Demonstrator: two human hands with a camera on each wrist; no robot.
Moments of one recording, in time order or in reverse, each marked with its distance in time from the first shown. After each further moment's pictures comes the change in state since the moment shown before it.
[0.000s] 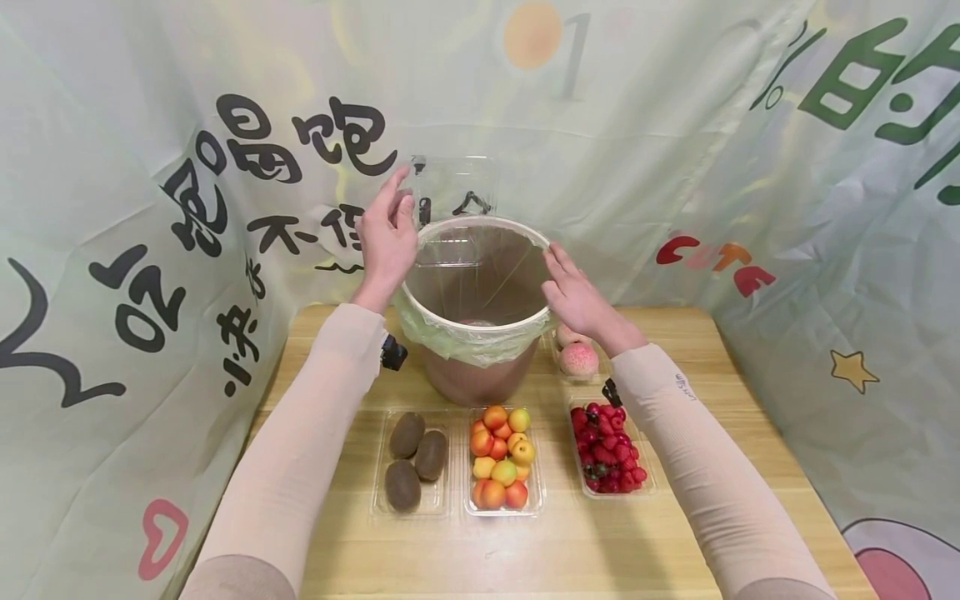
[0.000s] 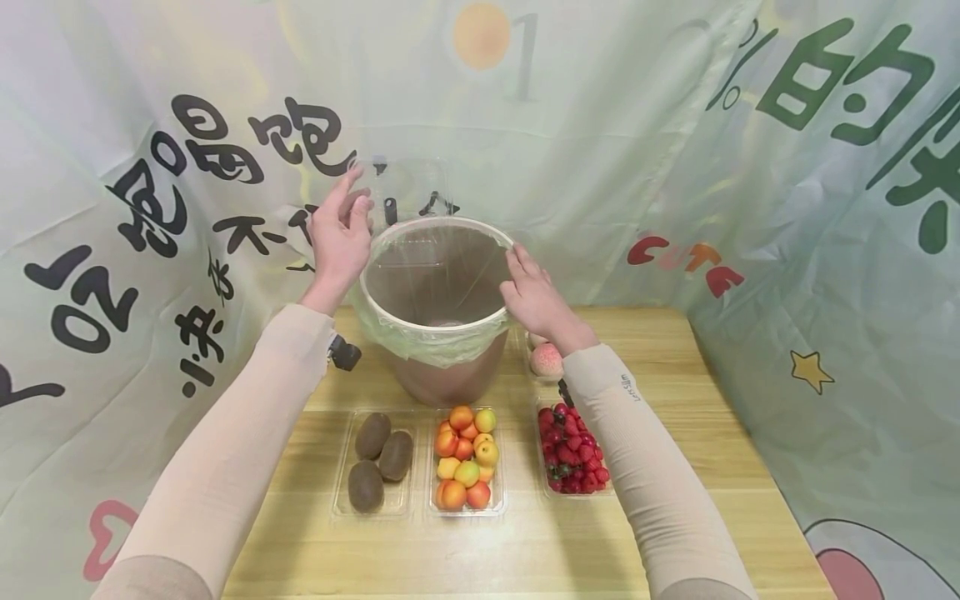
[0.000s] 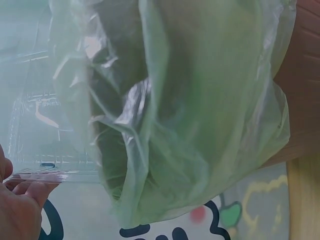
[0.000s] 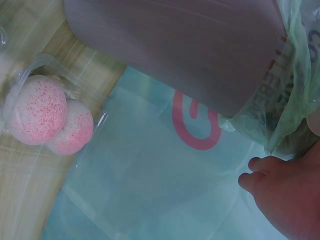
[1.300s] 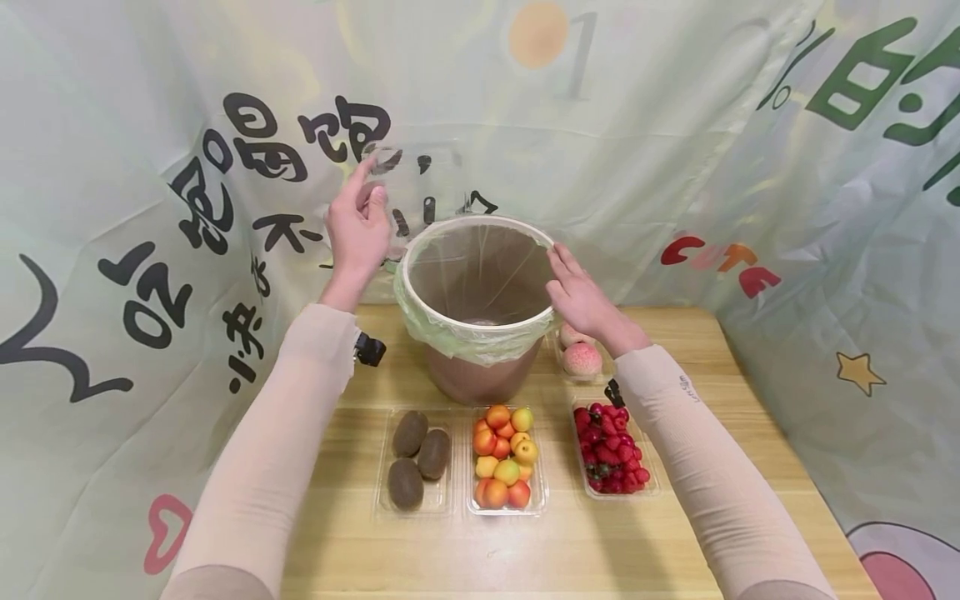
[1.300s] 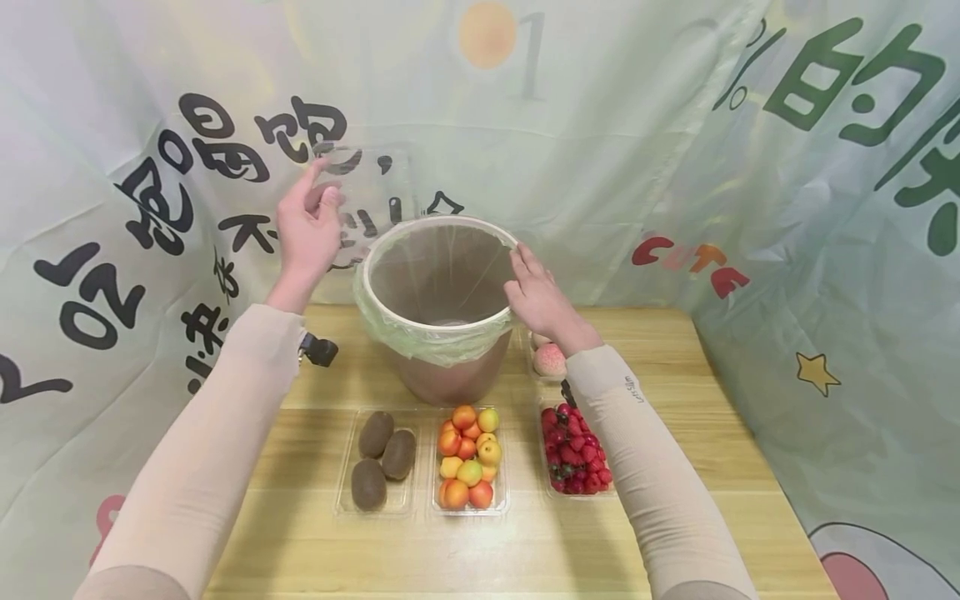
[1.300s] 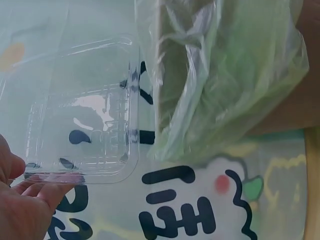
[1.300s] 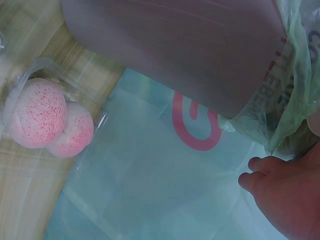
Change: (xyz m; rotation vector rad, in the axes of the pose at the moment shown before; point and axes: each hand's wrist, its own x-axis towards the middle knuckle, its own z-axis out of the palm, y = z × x) left_hand 0.011 0.006 -0.039 0.022 0.028 -0.044; right_hand 0.000 0.000 0.001 0.018 -0.005 0.011
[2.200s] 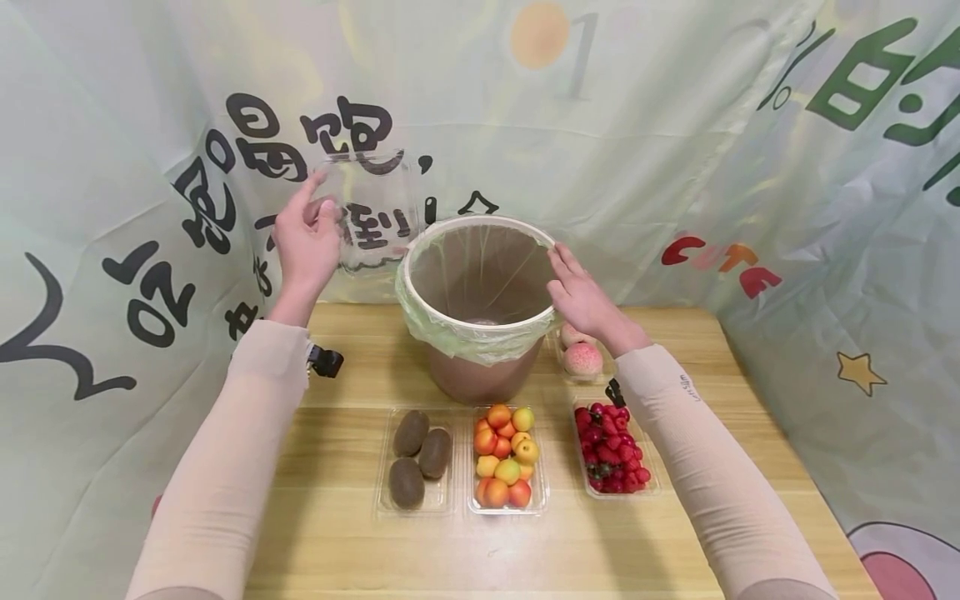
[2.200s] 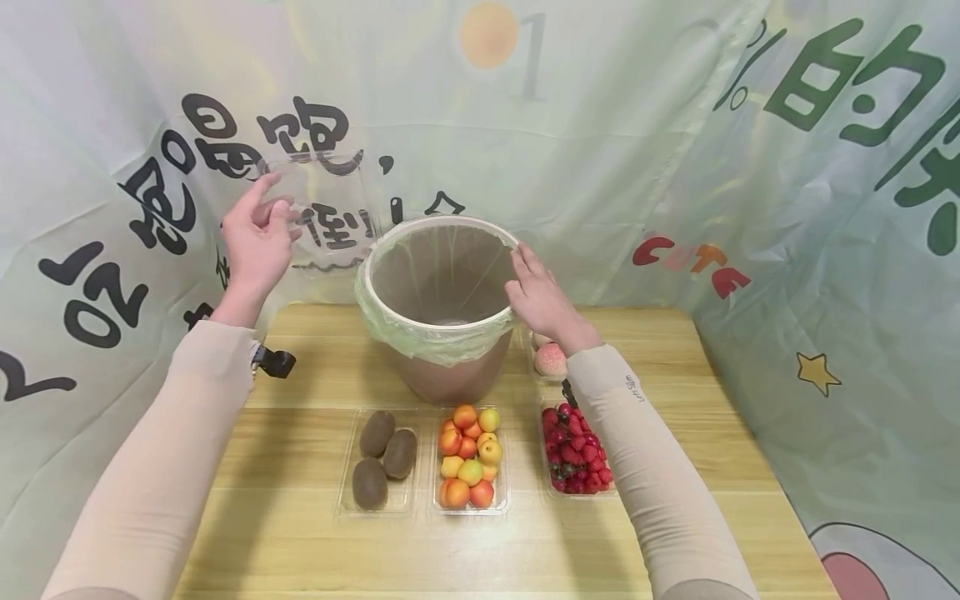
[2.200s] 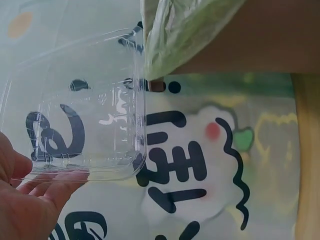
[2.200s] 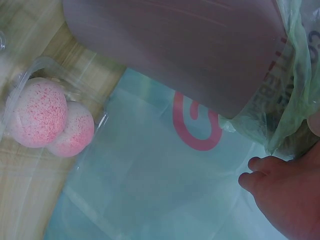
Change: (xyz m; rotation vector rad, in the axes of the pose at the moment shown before) left_hand -0.004 -0.014 -0.058 0.051 0.052 -0.094; right_hand 0.000 0.000 0.000 -0.006 0.008 -0.001
